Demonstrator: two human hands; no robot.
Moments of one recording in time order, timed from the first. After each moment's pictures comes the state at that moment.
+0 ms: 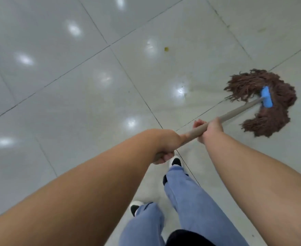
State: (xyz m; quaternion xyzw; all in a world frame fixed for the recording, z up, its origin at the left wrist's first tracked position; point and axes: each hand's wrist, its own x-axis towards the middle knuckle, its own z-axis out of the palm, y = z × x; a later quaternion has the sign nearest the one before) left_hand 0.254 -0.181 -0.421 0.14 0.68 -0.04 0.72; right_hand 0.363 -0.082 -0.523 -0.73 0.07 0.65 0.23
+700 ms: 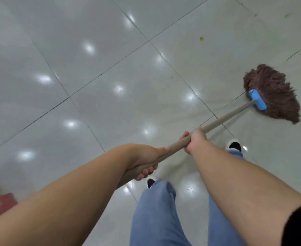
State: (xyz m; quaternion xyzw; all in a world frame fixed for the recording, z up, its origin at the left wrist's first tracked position) left_hand 0.107 -0.595 -0.413 0.07 0.67 -0.09 0.73; right_hand 0.217 -0.483 -0.518 -0.69 0.05 0.70 0.16
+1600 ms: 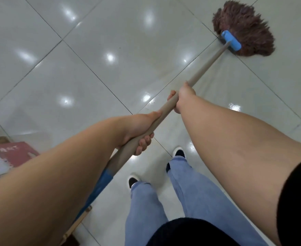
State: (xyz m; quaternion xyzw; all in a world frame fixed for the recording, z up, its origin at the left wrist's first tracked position) left_hand 0.207 -0.899 -0.394 0.02 0.67 -0.02 0.74; right_hand 0.287 -0.778 -0.509 -0.71 -0.02 0.69 0.14
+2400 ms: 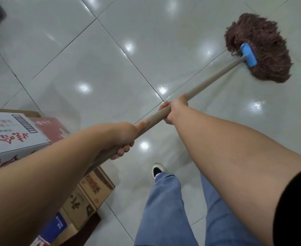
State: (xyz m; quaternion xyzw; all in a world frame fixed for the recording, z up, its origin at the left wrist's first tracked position) left_hand 0.104 -1.056 -0.389 0.06 0.75 -0.16 0.64; right_hand 0.184 -0.948 -0.498 -0.69 0.08 0.71 0.09
